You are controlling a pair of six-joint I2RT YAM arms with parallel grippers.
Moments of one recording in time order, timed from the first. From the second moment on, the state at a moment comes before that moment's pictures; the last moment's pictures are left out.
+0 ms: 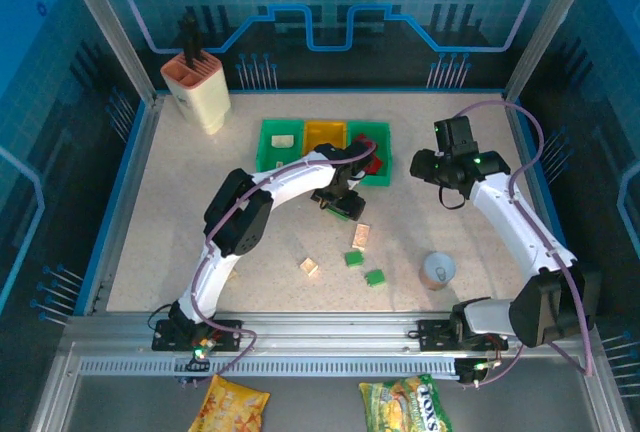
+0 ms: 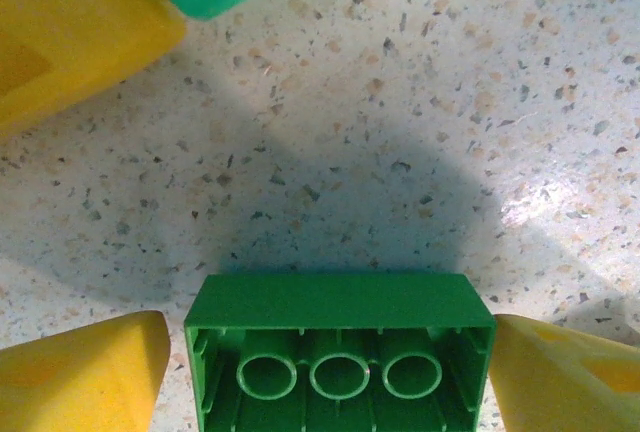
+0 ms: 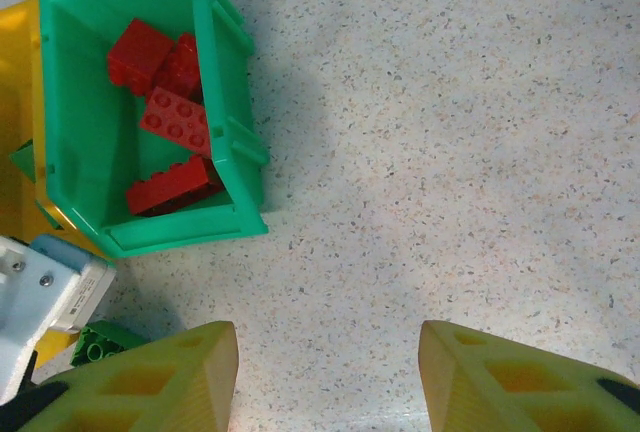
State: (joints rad) left arm -0.72 2.25 1.81 -0.99 -0.01 -0.27; right arm 0.21 1.31 1.16 -0.78 0.08 0.49
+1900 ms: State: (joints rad) left arm -0.51 2.12 1.96 -0.86 -0.03 -0.50; right arm 0.21 1.28 1.15 -0.84 0.08 0.48
